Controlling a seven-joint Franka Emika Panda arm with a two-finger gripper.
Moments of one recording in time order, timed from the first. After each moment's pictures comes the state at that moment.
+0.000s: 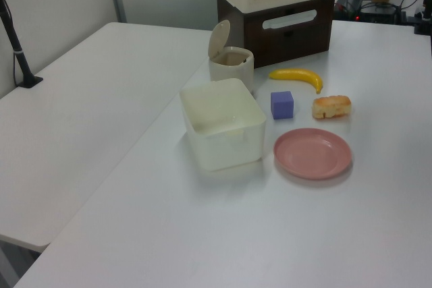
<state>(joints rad) -0.12 0.01 -0.08 -1.57 -0.04 1.69 0.06</state>
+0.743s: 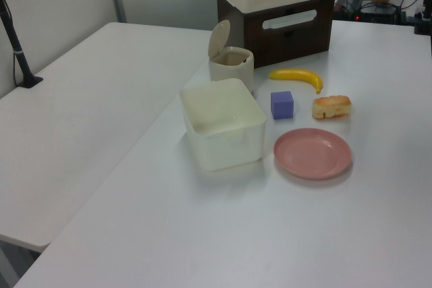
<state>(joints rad) -0.10 0.01 -0.08 -1.59 -0.04 1.69 -0.02</state>
